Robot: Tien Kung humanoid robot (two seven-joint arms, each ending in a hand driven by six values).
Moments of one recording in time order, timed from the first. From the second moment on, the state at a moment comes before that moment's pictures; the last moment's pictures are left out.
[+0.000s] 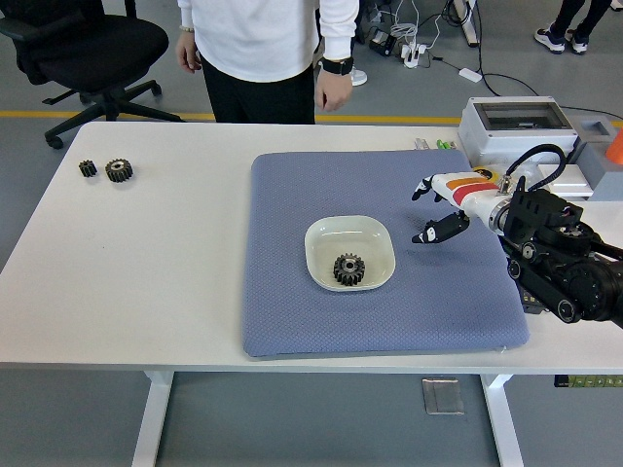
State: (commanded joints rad) left arm -0.10 0.00 -1.36 -0.18 0.97 0.31 0.07; right arm 1.02 -0.19 0.27 0.54 -1.58 -0.17 0.11
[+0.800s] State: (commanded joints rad) left arm -0.11 0.00 -1.34 -0.18 0.96 0.31 0.07; right arm 1.01 -0.16 0.13 0.41 -1.43 -0.25 0.12
